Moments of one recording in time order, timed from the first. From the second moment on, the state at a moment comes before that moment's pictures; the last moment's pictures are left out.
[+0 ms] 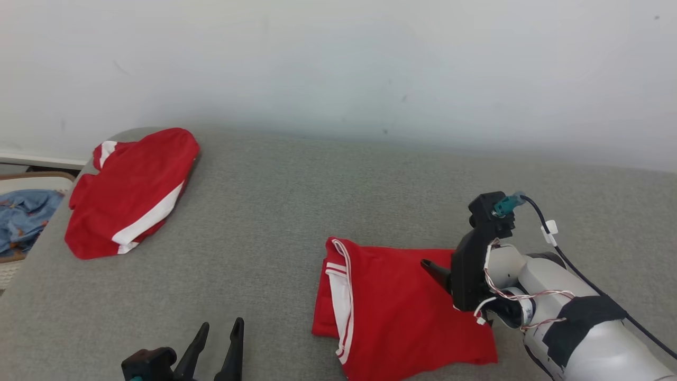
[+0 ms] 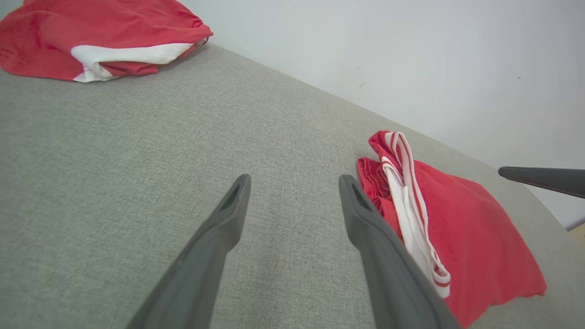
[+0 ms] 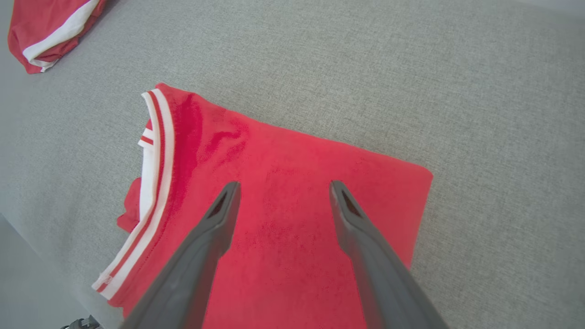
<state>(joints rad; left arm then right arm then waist) -0.12 0.21 -0.53 0.37 -0.65 0.08 -0.23 -0.68 -0.18 0.71 0.78 0.91 0.04 0.42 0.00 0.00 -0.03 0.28</state>
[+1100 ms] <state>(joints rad) -0.19 0.16 -0.56 0.35 -0.64 0.07 -0.24 -0.64 -0.26 0.70 0.84 0.90 0.00 0.46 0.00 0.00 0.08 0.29</state>
